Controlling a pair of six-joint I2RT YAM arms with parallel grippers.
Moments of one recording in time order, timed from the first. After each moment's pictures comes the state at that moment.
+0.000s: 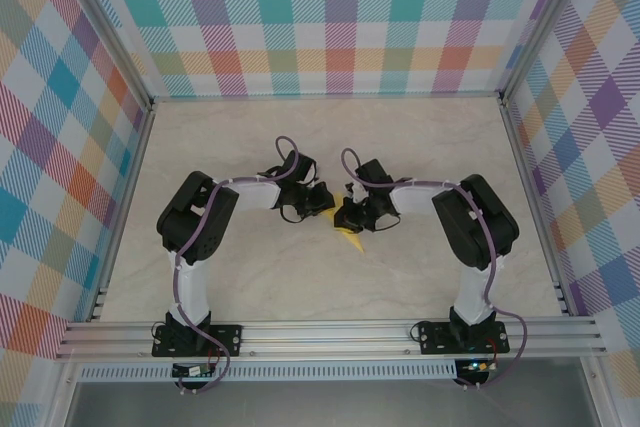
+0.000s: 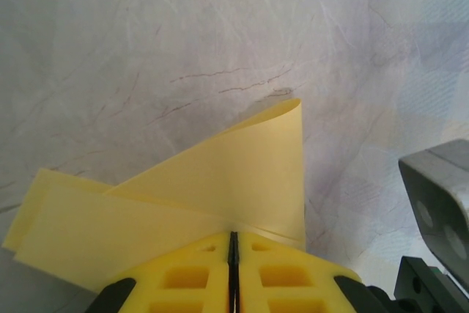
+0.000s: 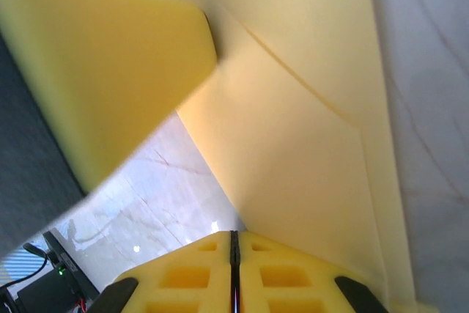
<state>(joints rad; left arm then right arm) -0.55 2.00 1.15 -0.12 0.46 -0.83 0.56 1.88 0.99 -0.26 -0.60 0.71</state>
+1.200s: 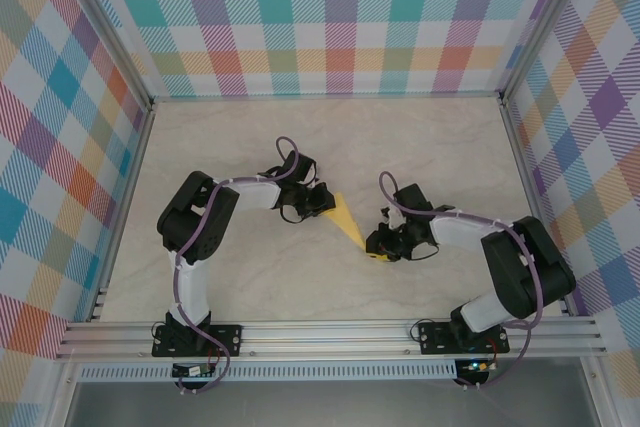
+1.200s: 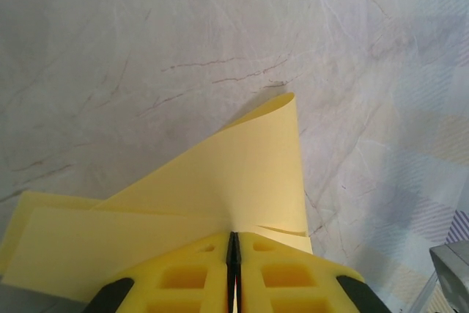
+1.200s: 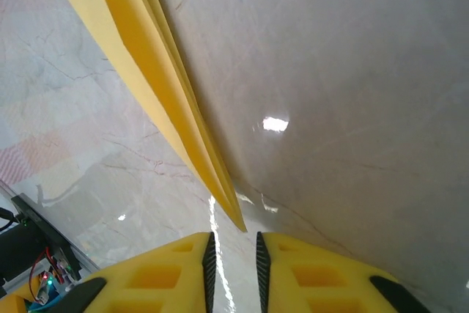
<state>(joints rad) -0.55 2.00 1.15 -0.11 0.48 -0.83 0.45 1.49 0.62 -0.36 -0.58 0.65</state>
